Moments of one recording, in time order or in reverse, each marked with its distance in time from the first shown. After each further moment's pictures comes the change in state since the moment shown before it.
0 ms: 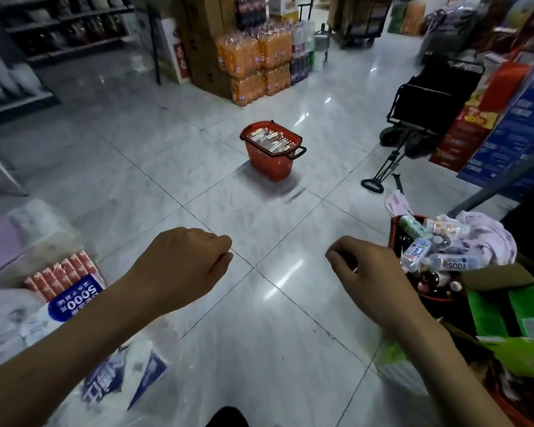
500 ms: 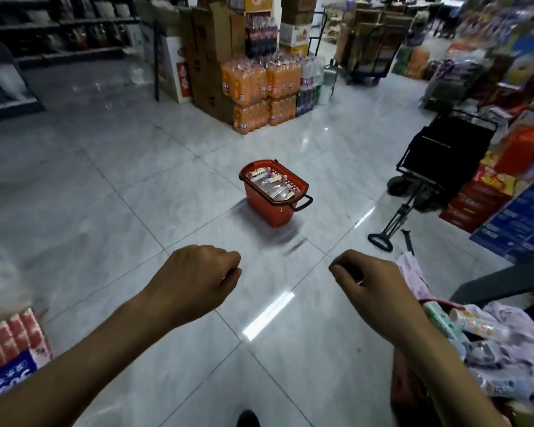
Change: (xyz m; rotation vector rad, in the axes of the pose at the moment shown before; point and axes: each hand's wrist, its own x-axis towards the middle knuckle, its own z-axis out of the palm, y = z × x) left_hand 0.253 -0.204 0.119 -0.094 -0.024 -0.106; right_hand 0.352 0.003 0.031 -0.047 -0.053 0.027
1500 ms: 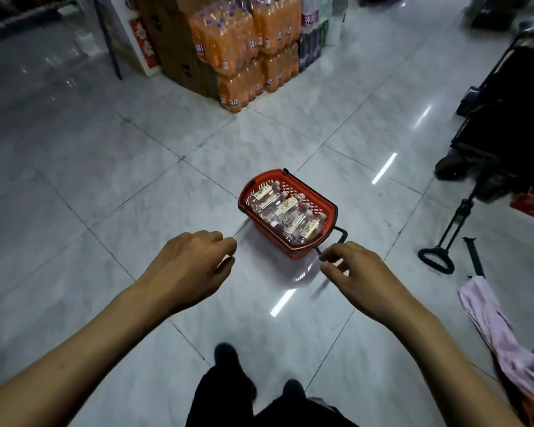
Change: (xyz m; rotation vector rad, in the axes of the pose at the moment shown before) left_hand 0.528 -0.331 0.165 -0.016 -0.292 0.037; right_hand 0.630 0.056 0.081 -0.024 -0.266 0.102
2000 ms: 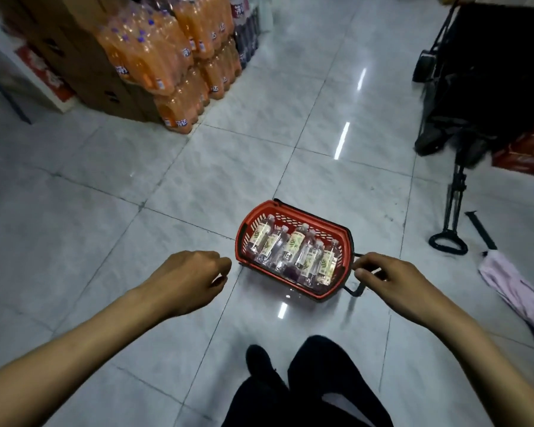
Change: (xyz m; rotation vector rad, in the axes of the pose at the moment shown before) left_hand 0.283 -0.253 0.048 0.022 -0.313 0.300; right_hand 0.259 -0.010 -0.003 0.291 0.080 0.379
